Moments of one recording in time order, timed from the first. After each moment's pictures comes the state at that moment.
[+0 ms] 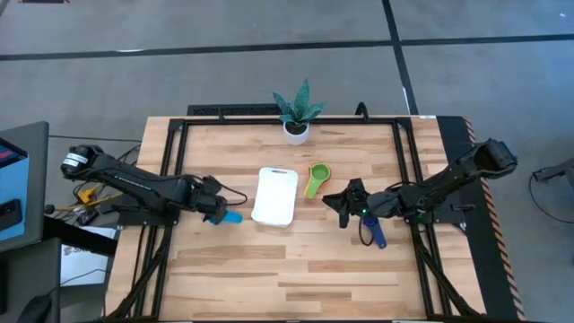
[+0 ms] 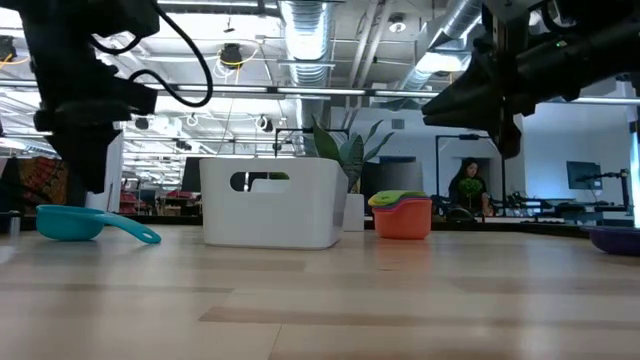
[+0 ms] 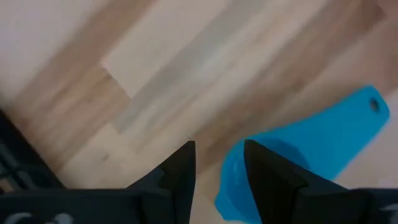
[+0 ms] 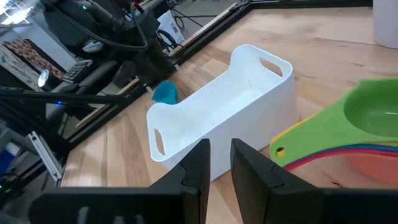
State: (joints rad) left arm -0.22 1.15 0.65 -0.88 -0.37 -1.01; right arm 0.30 1.23 0.35 0.59 0.55 0.73
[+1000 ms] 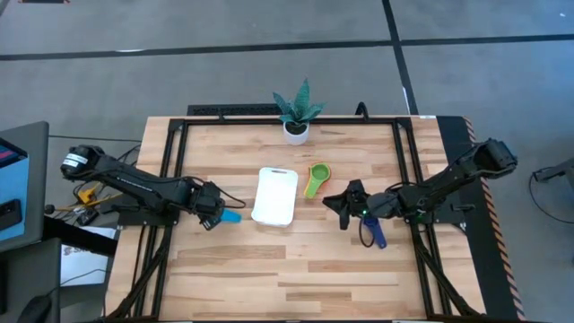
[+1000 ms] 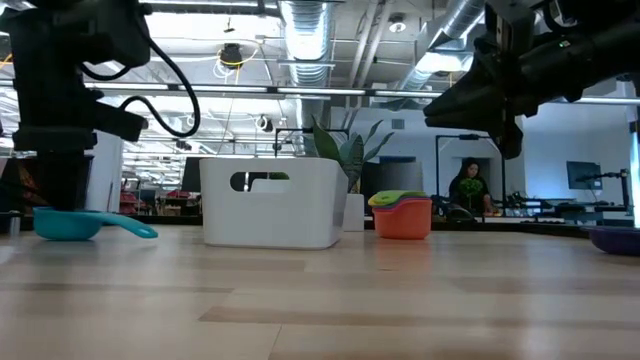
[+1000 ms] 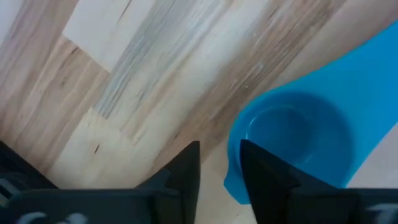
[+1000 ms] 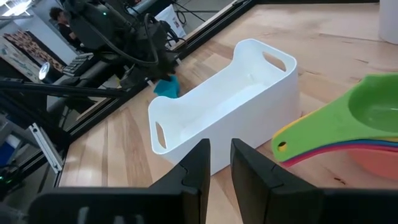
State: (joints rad) left arm -0.21 1.15 0.55 -0.82 -0.27 -0.86; right arm 0.31 1.23 0.35 0.57 0.54 0.72
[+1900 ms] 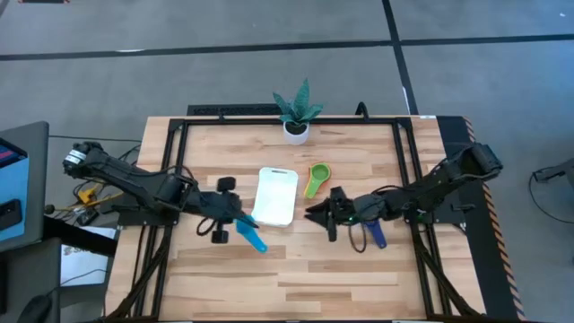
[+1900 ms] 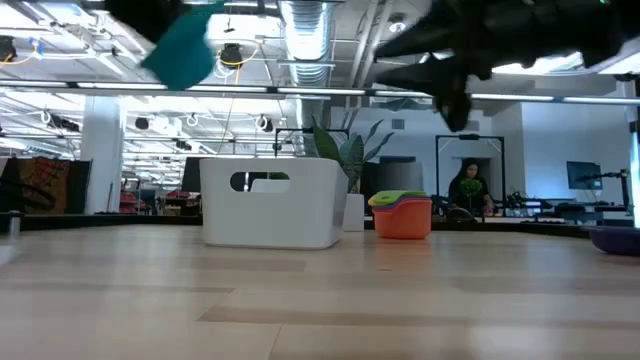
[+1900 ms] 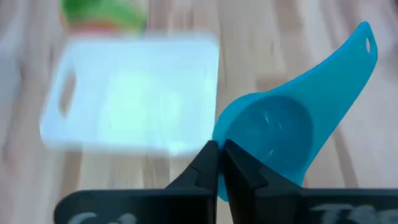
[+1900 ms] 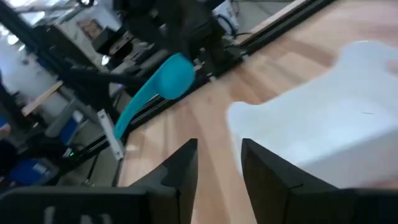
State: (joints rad) left arm -0.33 1.15 0.94 -0.57 -0.28 -0.15; right arm 0.31 1.43 0.55 0.70 0.35 0.65
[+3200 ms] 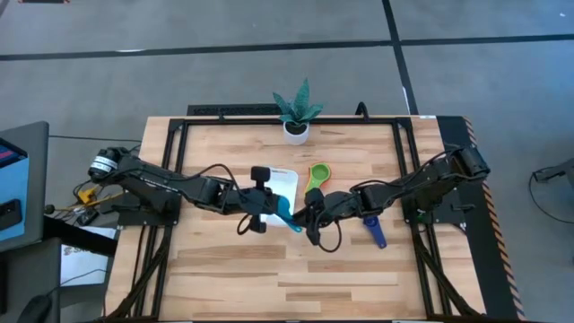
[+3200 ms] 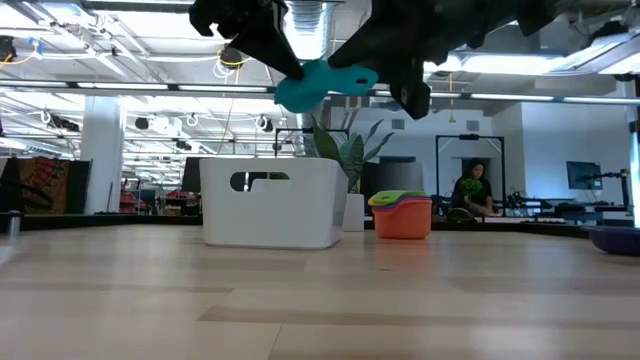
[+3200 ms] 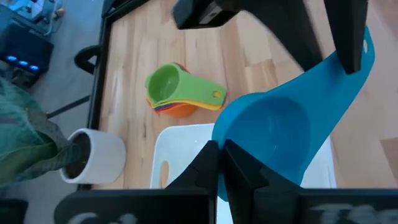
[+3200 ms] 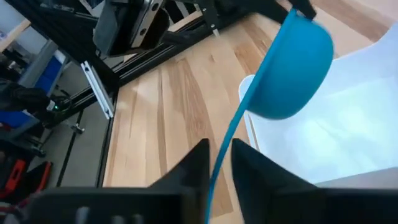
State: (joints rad) left arm -0.23 1.49 1.15 -0.34 -0.53 0.27; right arm 0.23 1.56 0.88 0.27 0.14 0.61
